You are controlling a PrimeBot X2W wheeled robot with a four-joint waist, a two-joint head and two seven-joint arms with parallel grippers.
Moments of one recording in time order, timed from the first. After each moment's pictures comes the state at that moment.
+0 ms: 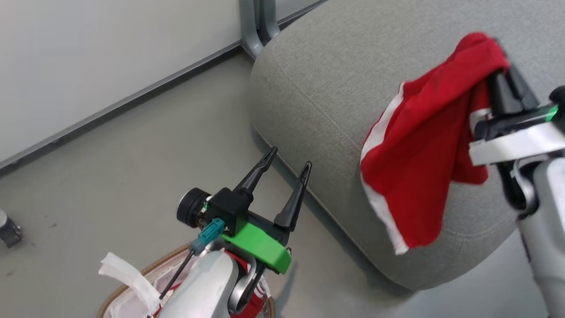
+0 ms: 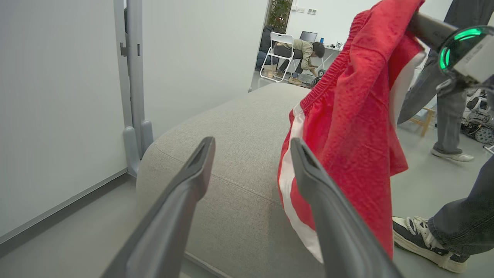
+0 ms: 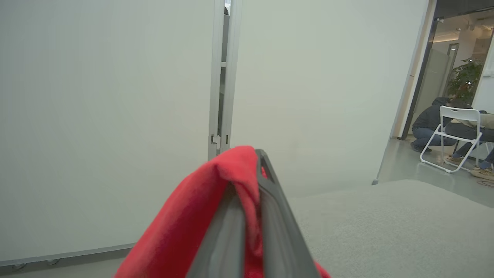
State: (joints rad) left arm -0.37 0.05 -0.59 0.29 -0.35 -0.13 -0.26; right arm -0.50 -0.25 0.06 0.16 0.30 0.13 -0.26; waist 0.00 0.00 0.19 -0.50
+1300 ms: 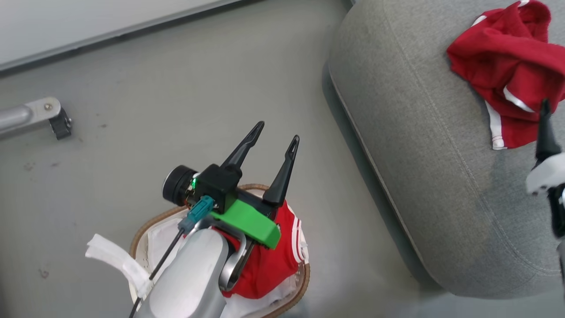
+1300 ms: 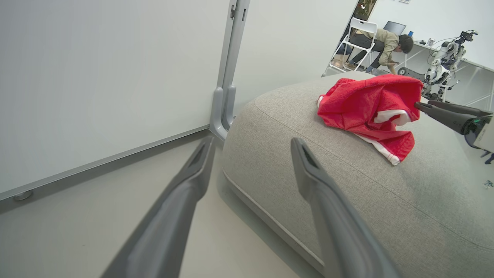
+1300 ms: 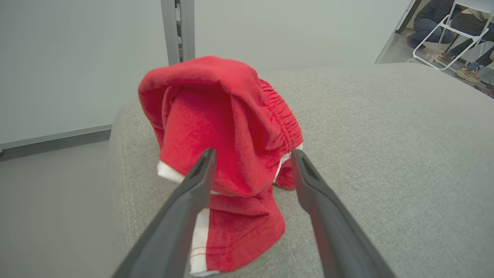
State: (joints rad) left arm -0.46 0.05 -0.54 0.33 -0.32 -0.13 -0.26; right arm -0.54 -0.32 -0.20 0.62 0.21 0.13 -0.26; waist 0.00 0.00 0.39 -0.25
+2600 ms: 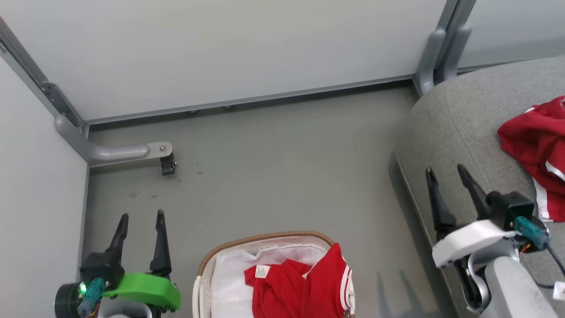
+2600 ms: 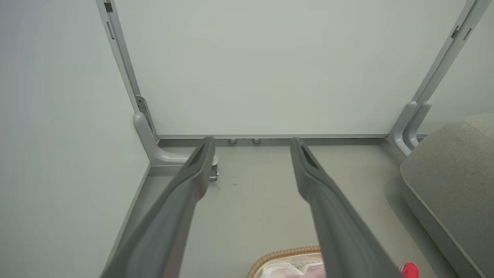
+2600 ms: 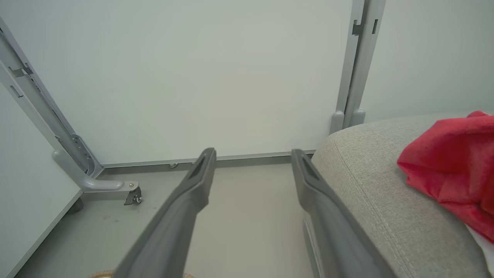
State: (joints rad) left arm -0.09 0.05 -0.01 0.33 -0.18 -0.10 -0.26; right arm -0.25 -0.11 0.02 0.36 0.24 0.13 -0.26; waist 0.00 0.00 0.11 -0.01
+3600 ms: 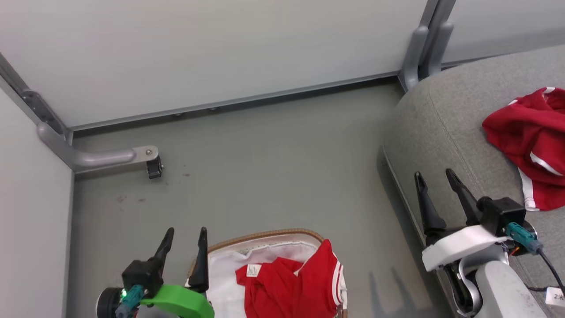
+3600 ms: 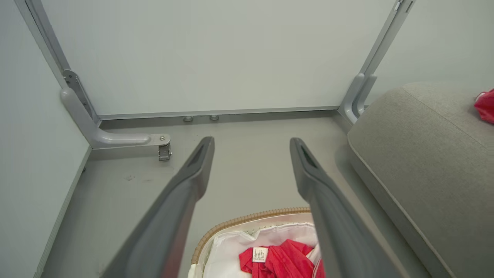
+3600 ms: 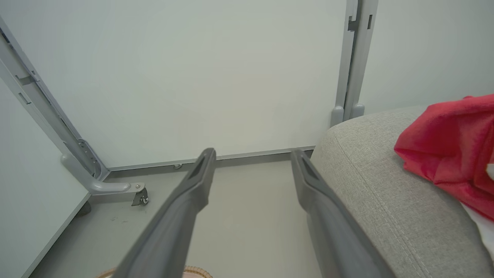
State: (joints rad) left arm -0.05 0.05 -0.16 0.36 -0.25 -0.11 -0.26; right arm -0.20 -0.09 0.06 0.31 0.26 0.13 -0.26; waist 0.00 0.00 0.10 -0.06
